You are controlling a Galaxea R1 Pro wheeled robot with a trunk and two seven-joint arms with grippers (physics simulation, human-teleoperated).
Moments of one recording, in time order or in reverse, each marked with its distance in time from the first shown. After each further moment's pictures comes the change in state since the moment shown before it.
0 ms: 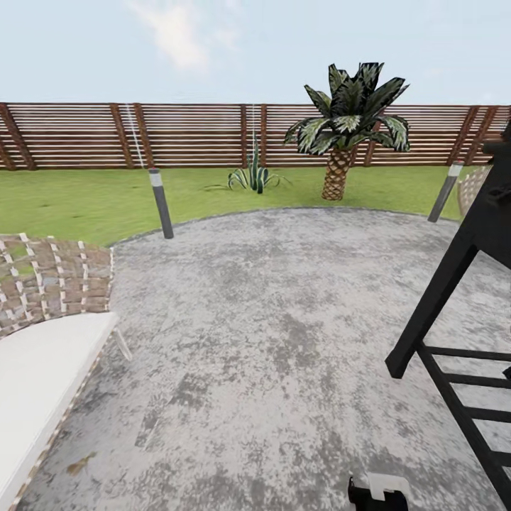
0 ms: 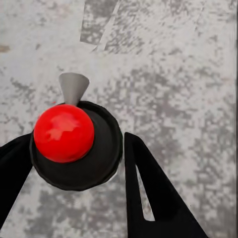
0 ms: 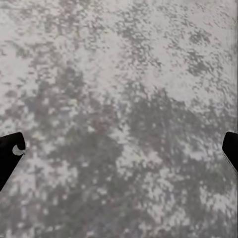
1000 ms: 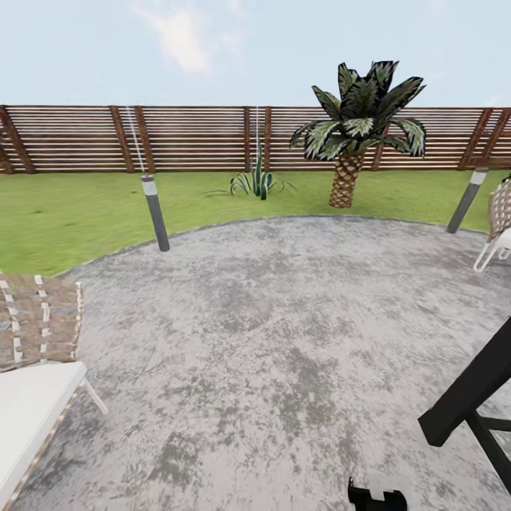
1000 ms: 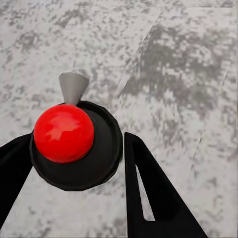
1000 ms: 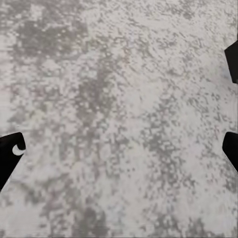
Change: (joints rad) left arm 0.000 0.000 0.000 0.001 0.001 0.000 0.000; right arm 0.001 0.000 0.002 0.000 0.006 0.000 0.002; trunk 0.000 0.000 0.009
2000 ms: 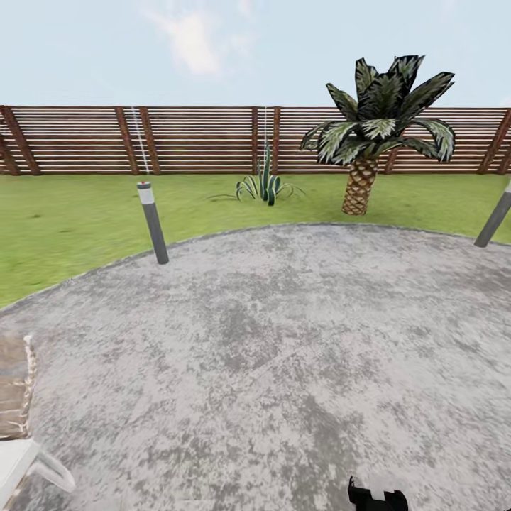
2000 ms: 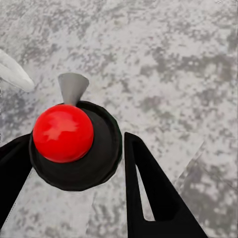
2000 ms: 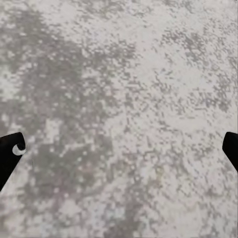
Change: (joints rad) left arm 0.001 0.009 0.000 -0.002 0.002 -0.007 0.137; right arm 0.000 -0.001 -0.001 0.000 0.000 0.000 -0.002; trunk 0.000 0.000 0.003
